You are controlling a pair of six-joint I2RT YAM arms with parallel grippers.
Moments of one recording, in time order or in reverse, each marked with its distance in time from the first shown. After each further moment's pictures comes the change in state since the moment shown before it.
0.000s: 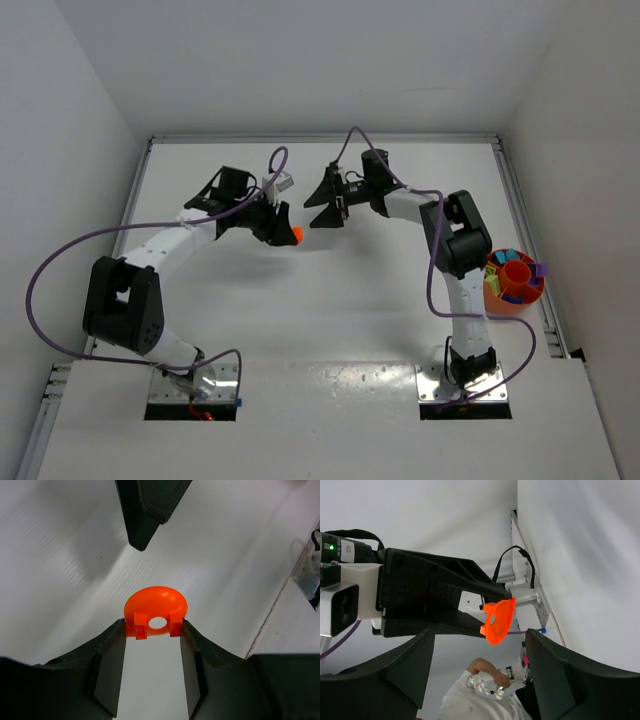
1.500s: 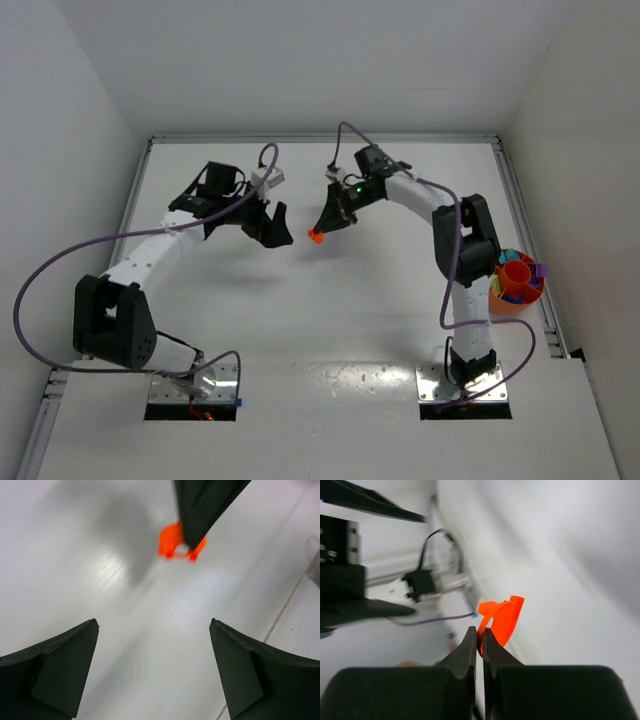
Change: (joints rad) left arm 0.024 -0.068 0.025 -0.084 -0.045 0.078; right arm 0.050 -0.082 0.140 -0.873 0.195 -0.783
